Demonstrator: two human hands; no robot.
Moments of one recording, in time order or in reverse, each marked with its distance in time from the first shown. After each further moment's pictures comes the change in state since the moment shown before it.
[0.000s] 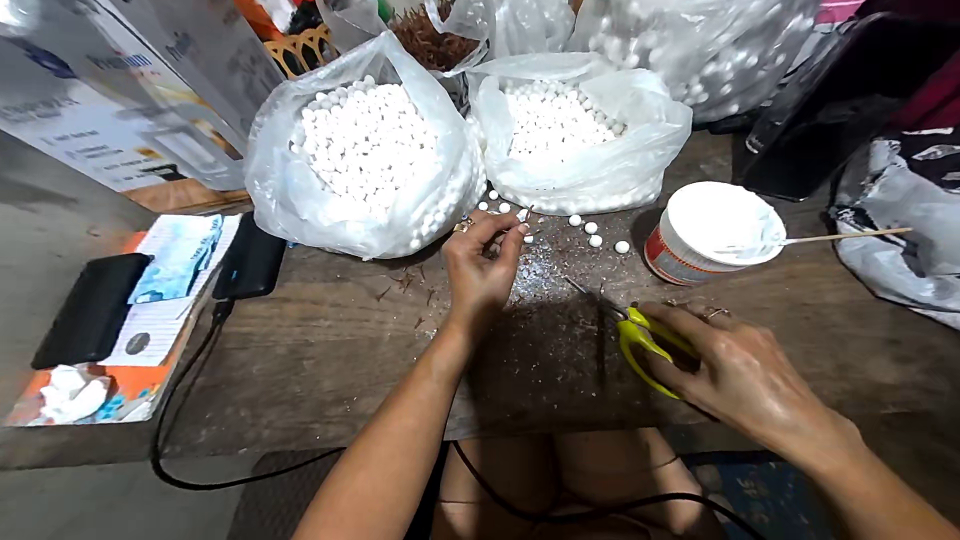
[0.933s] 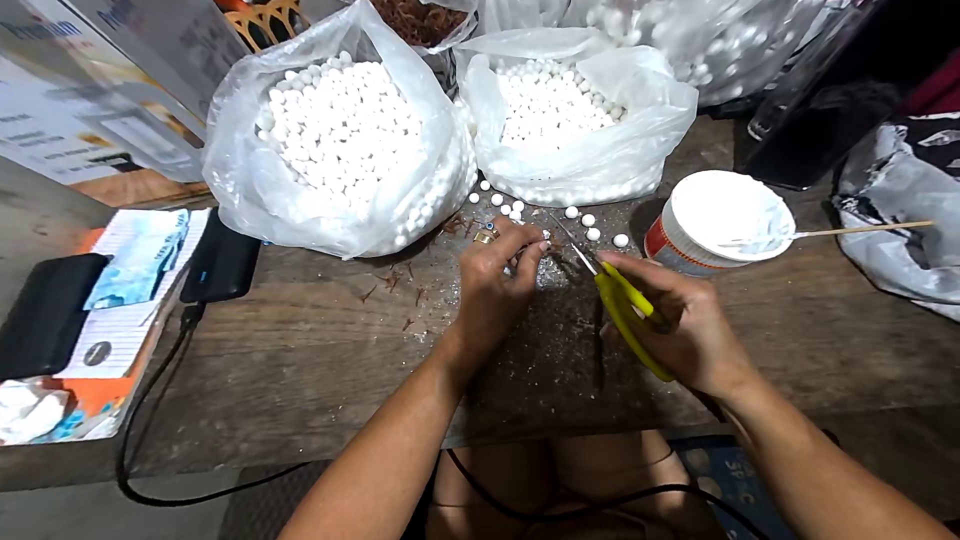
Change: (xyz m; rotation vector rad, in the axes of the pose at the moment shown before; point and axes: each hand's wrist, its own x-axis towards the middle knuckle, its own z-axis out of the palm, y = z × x) left_hand -0.010 0.003 0.009 0.116 -0.127 0.206; right_hand 0.037 -0.006 0.027 0.761 0.077 0.094
